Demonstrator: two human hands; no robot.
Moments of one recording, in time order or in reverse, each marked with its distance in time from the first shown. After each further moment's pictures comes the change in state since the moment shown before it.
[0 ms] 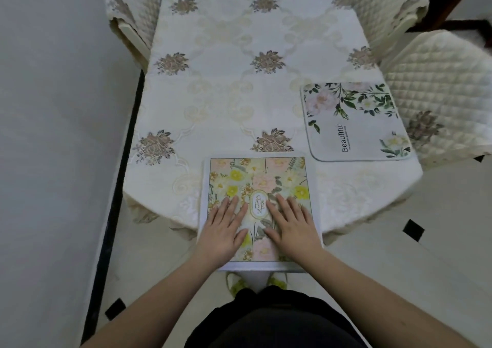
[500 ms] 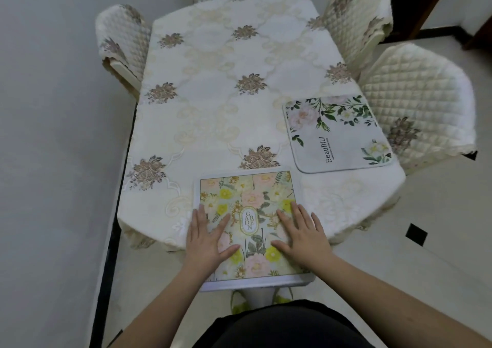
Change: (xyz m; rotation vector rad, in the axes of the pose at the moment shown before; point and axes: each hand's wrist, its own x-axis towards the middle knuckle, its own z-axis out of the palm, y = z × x) left_hand 0.009 -0.009 -0.017 -0.075 -0.012 -0.245; right_hand -0.001 0.050 -0.008 -0.035 0.070 0.036
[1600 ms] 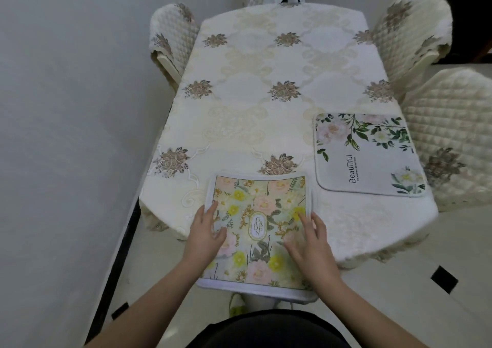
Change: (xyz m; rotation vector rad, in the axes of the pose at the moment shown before) left_hand -0.011 0.021 -0.047 -0.521 0.126 -0.343; right_hand -0.018 -0.008 -0.040 0.531 0.179 -0.001
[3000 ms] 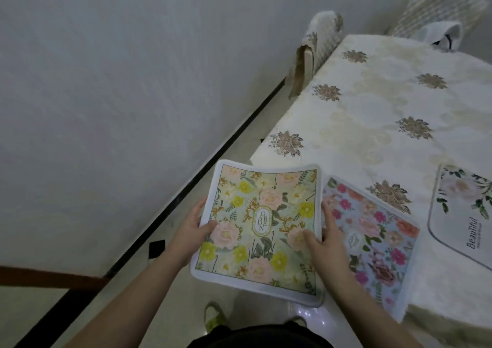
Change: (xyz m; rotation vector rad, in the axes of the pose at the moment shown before) left_hand -0.151 -0.182 -0.129 -0.932 0.226 -0.426; right_hand -0.052 -0.176 0.086 0.474 -0.284 -0.091
